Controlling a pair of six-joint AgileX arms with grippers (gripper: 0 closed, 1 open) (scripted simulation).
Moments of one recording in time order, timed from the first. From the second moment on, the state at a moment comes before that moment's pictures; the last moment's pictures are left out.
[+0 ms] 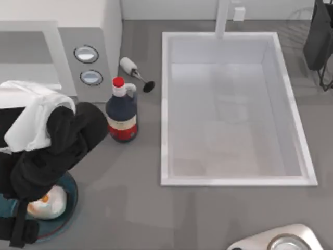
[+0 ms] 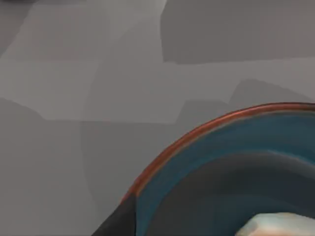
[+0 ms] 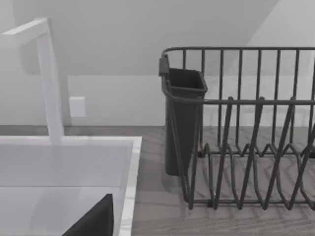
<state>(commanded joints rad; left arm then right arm) -0.52 1.64 0.89 -1.08 -0.50 -2.16 0.00 0.00 0.00 0.00 0.00 0.00</state>
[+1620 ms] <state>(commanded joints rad) 0.00 0.00 0.00 0.00 0.00 0.00 0.00 0.00 0.00 0.00 0.00 0.00</state>
